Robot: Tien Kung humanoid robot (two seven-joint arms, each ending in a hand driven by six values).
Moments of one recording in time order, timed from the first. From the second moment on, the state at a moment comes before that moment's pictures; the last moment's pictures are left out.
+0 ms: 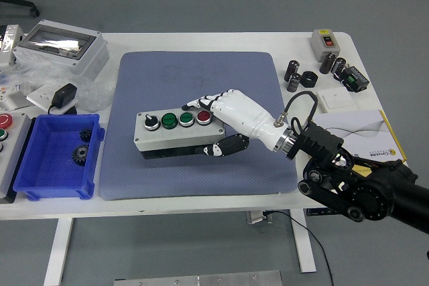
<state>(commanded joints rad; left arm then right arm) -0.06 0.13 -1.75 -0.32 1.63 0.02 0.31 0.70 -0.30 0.35 1.13 -1.83 -0.47 0.33</state>
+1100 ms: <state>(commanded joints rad) -0.07 0.13 -1.76 -0.32 1.64 0.02 0.31 0.66 -0.20 0.41 0.98 -1.88 -0.41 0.22</state>
